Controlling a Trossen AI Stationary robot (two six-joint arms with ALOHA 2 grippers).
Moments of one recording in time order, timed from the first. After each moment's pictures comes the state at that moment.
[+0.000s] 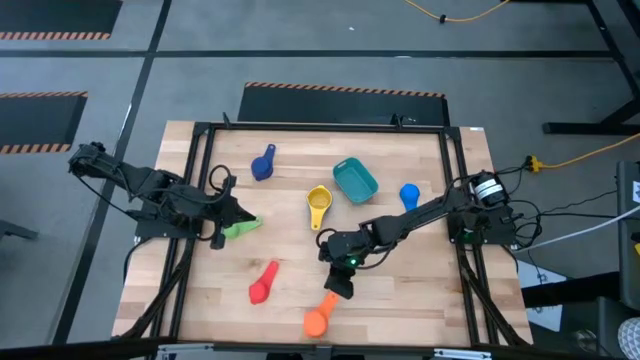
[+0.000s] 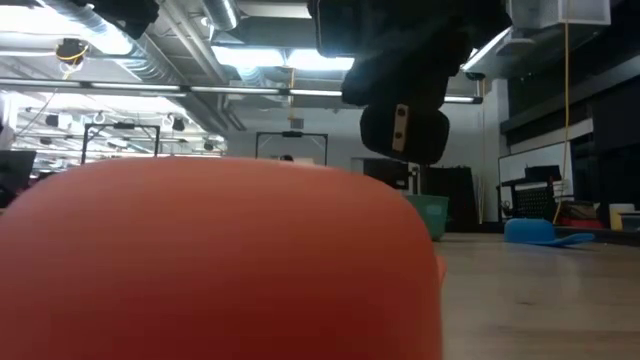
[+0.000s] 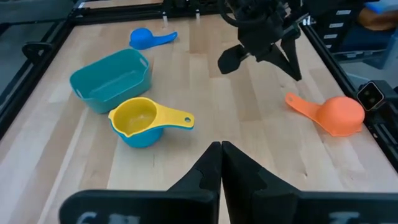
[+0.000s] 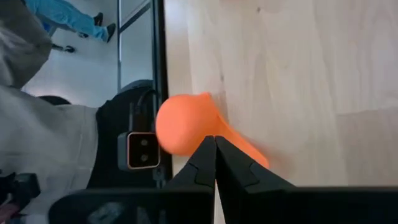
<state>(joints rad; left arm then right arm) -0.39 0.71 0.74 -0.55 -0.32 -0.16 0.30 1.89 1.19 -0.06 -0.39 0.75</state>
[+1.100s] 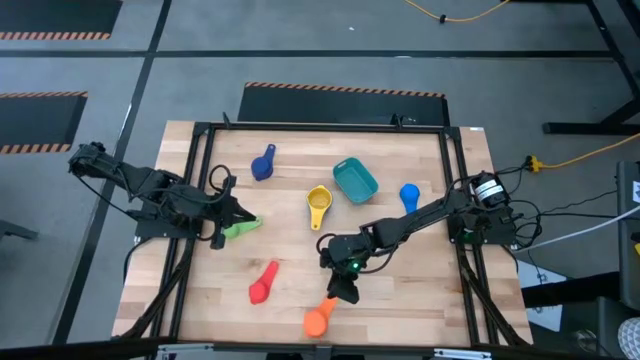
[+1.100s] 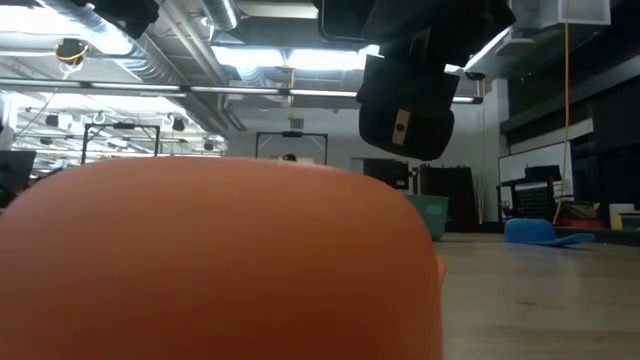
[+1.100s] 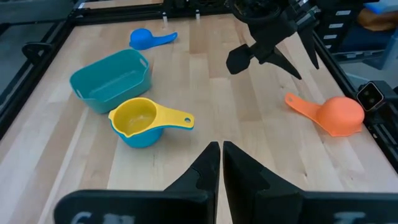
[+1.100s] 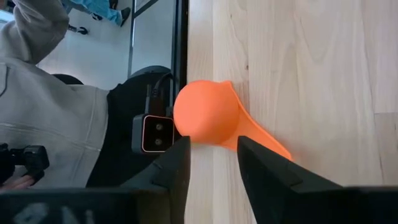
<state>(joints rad) -0.39 0.71 0.74 -0.55 -0.32 -0.16 0.32 1.89 1.19 -0.04 -0.45 0.70</state>
